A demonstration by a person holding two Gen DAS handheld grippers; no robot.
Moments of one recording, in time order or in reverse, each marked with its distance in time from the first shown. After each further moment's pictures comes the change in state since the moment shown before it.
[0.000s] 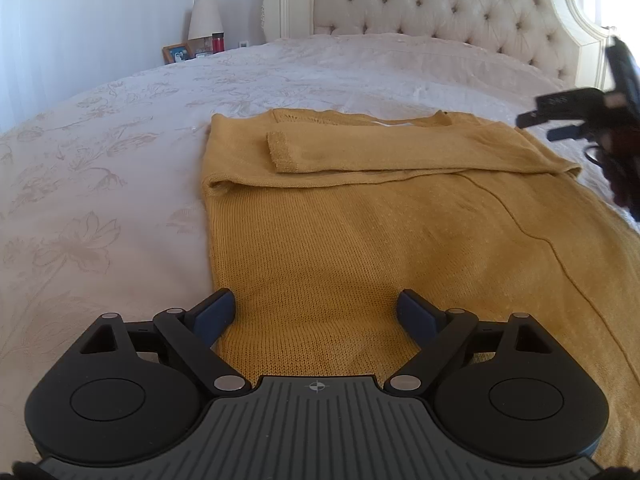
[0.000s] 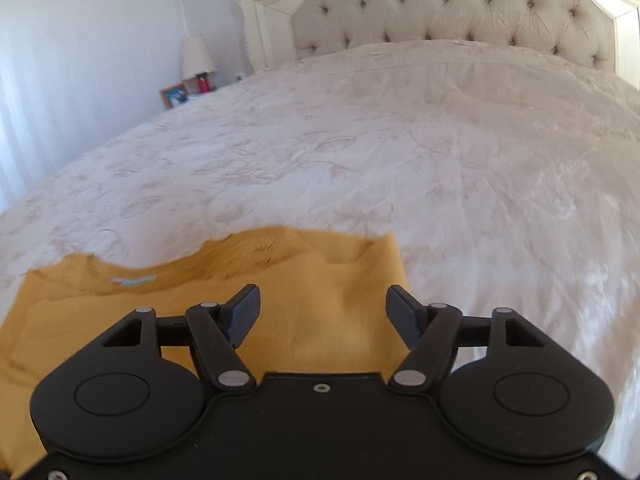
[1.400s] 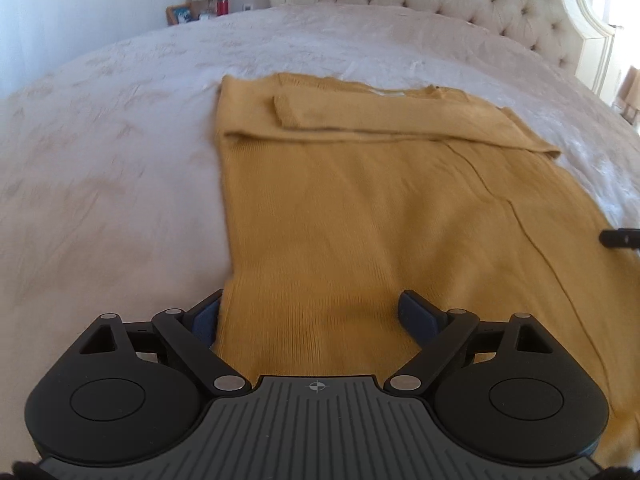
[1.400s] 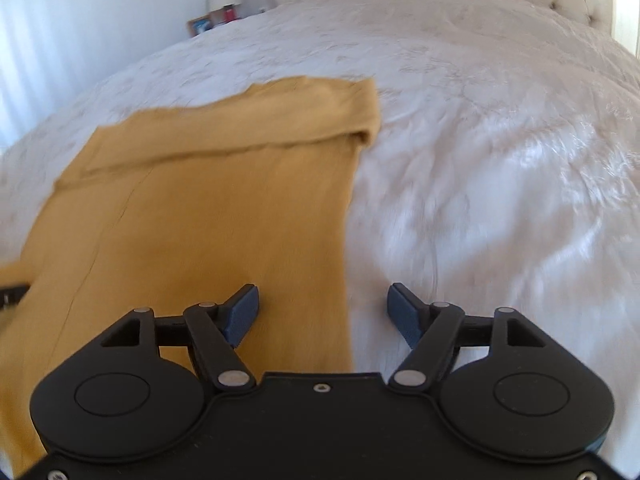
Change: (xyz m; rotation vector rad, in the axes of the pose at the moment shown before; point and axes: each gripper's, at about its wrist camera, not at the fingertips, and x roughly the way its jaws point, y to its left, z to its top) left arm -0.047 0.006 -0.019 -0.058 0.134 -0.038; right arm -0.153 -0.019 -0.130 -0.074 0.187 0.055
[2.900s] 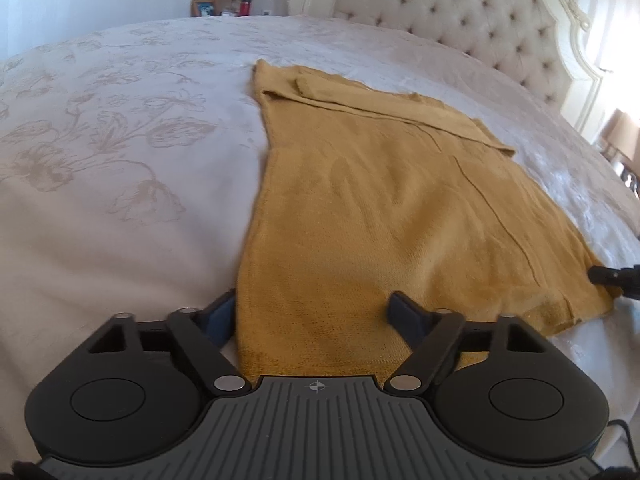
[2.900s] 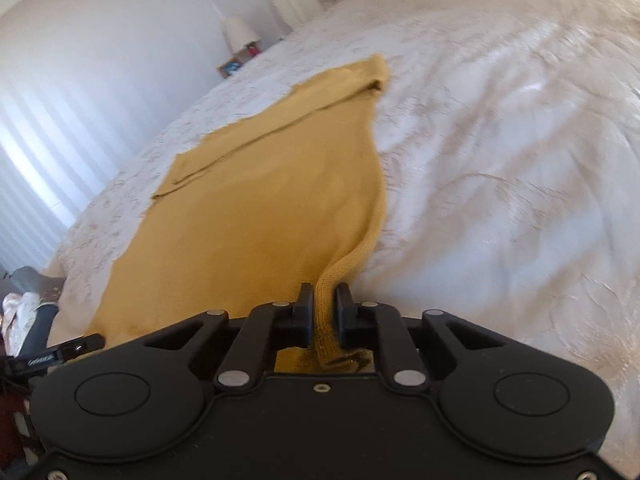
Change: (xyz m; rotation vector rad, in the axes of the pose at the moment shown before) left arm -0.078 0.012 -0.082 -0.136 -0.065 -0.062; right arm -0.074 -0.019 -0.088 0.243 -0.079 0.286
